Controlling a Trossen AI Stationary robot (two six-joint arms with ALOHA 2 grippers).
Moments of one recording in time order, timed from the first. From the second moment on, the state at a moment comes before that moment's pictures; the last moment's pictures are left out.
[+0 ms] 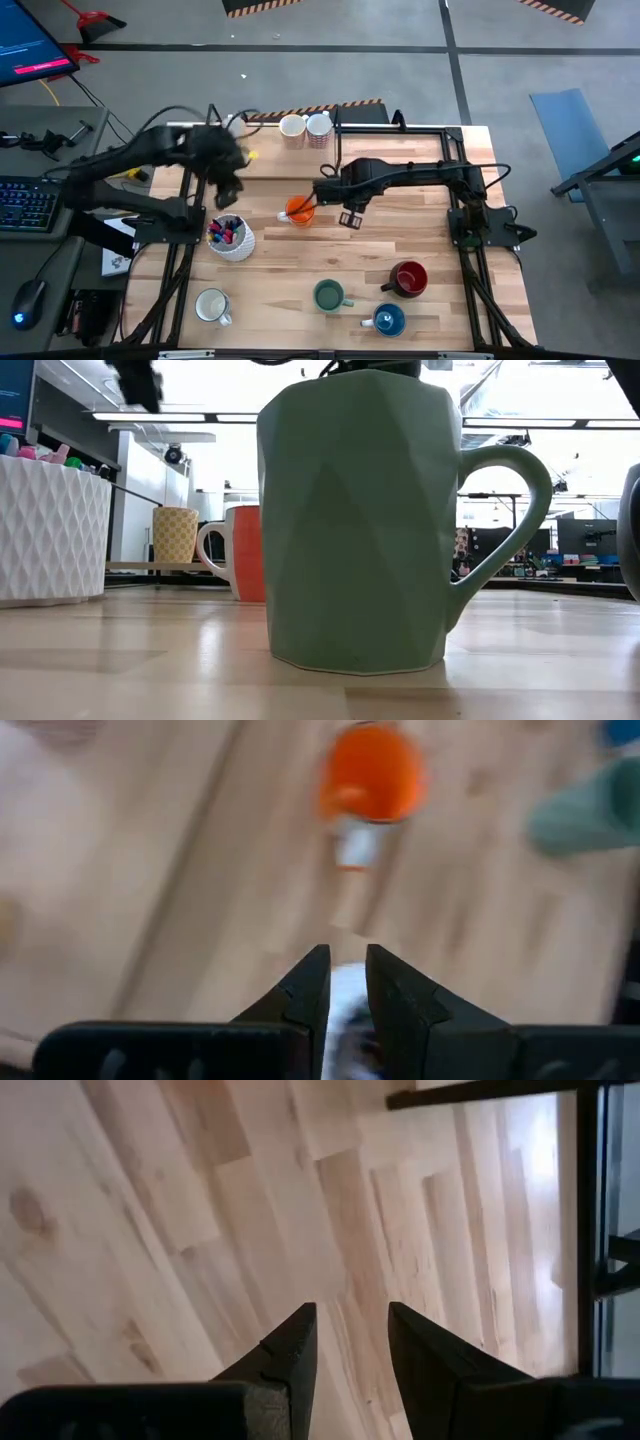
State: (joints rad) left arm 0.24 1.06 1.27 -1.30 0.10 -0.16; right arm 0.04 2.00 2.00 -1.57 0.28 0.33
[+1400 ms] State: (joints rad) left arm -1.05 1.48 1.27 -1.31 -0.03 -1.59; right arm 0.13 2.00 2.00 -1.57 0.29 0.22
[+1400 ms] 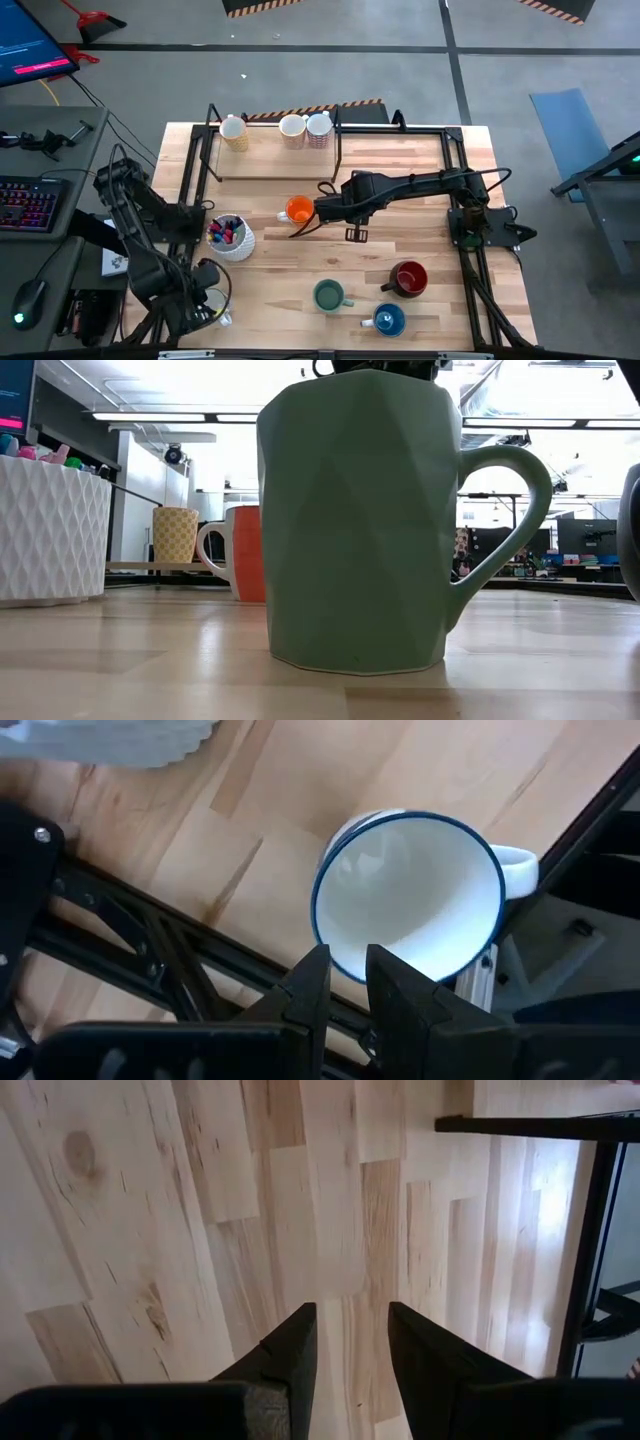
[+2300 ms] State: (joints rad) left arm -1.02 1.54 1.27 -1.36 -0.03 -1.72; right arm 0.17 2.00 2.00 -1.57 0.28 0.20
